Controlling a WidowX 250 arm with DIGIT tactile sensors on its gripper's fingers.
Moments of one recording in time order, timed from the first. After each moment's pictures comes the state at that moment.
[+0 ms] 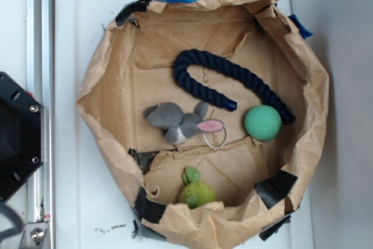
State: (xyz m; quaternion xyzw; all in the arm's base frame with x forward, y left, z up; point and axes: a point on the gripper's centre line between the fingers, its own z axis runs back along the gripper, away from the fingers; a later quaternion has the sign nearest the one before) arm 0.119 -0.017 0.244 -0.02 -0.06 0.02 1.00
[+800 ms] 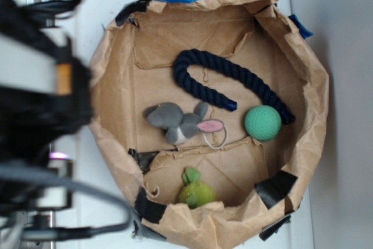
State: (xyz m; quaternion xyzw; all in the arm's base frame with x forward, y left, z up) arm 0.179 -0.017 0.224 -0.02 -0.05 -0.05 1.00
